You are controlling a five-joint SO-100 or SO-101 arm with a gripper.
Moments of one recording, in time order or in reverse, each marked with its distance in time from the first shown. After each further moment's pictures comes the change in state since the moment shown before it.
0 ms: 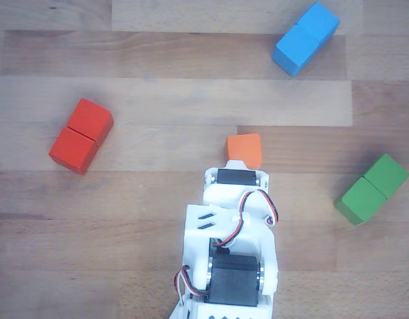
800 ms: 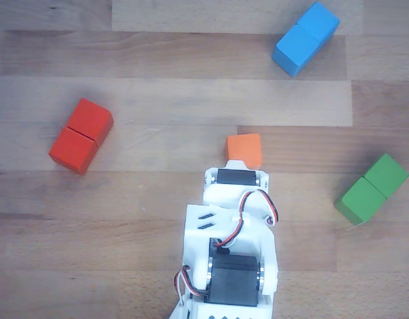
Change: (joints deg) arm 0.0 0.0 0.0 0.0 0.0
